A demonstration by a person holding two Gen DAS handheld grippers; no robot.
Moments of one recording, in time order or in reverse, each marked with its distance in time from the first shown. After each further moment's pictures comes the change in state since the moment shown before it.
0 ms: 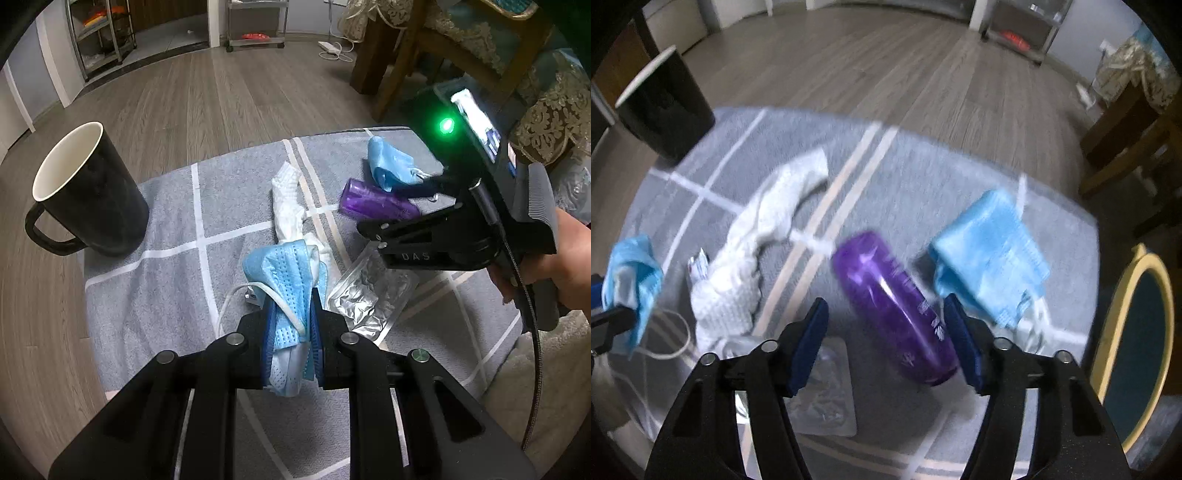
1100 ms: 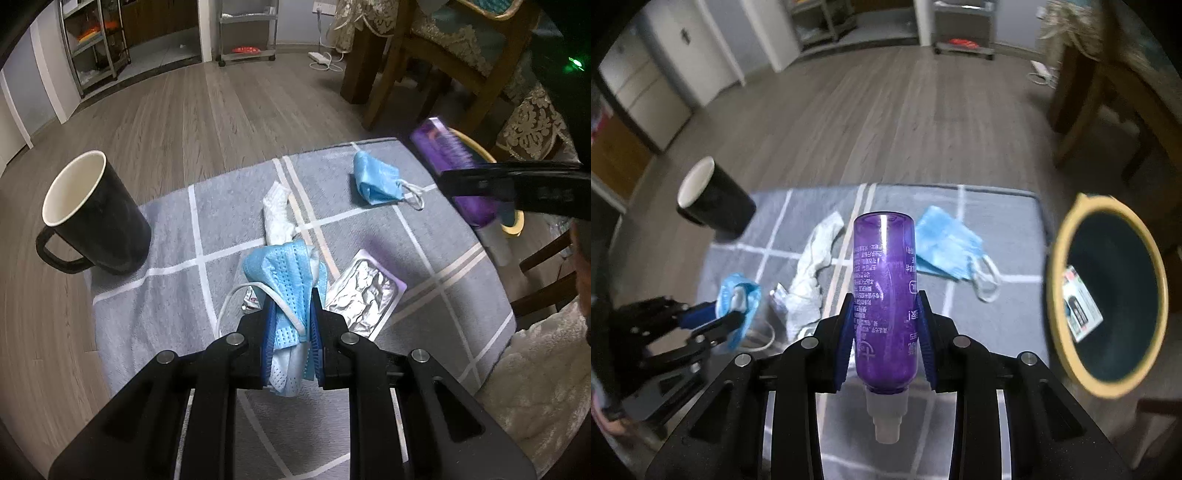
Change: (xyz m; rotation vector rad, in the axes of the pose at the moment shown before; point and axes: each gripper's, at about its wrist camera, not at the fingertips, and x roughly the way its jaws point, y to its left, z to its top) left arm -0.022 -0.008 0.003 0.040 -0.053 -0.004; right arm -0.135 -0.042 -0.041 0.285 -0.204 0.109
